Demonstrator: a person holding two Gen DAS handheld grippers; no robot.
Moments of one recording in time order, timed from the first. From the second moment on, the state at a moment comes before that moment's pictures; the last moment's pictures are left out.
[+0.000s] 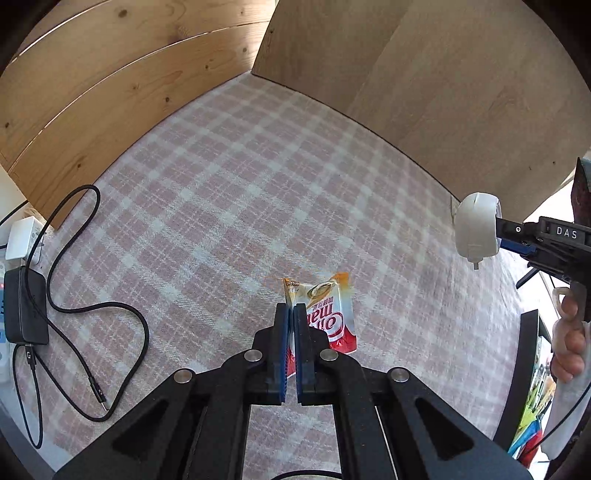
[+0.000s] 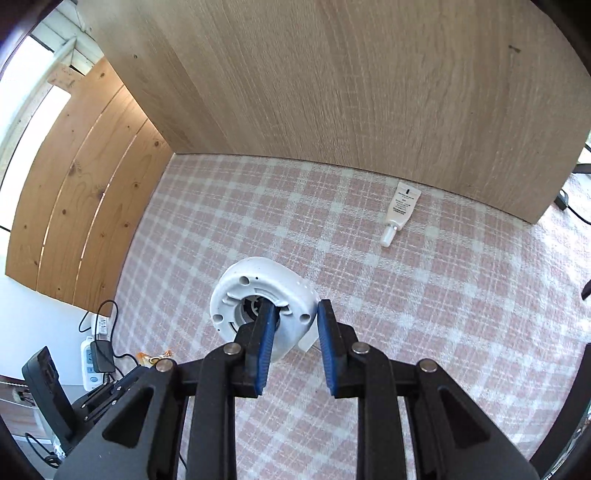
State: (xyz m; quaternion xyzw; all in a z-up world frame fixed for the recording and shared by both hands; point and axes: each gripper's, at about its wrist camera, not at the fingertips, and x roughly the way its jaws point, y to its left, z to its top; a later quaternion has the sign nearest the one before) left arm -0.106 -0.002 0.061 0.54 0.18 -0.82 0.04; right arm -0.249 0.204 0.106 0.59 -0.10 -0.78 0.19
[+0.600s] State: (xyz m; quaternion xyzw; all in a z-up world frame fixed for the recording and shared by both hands) left arm -0.068 0.142 0.137 0.52 0.09 -0.84 -0.12; right arm -0.095 0.415 0.207 0.50 -0.19 -0.84 0.08
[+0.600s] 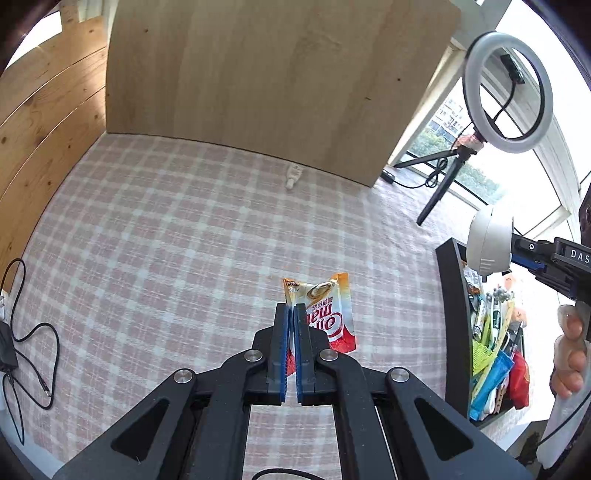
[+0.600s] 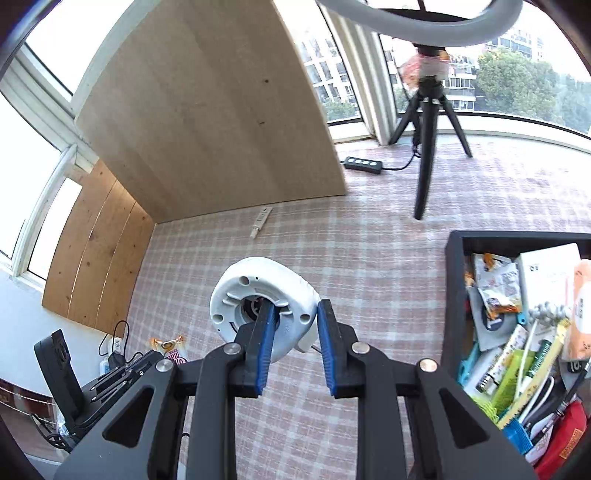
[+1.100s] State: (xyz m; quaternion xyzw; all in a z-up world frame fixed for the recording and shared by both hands) left arm -0.037 0.338 0.170 0.50 0.02 -0.82 -0.28; right arm 0.064 0.621 0.228 0.46 -0.24 -0.85 -0.11
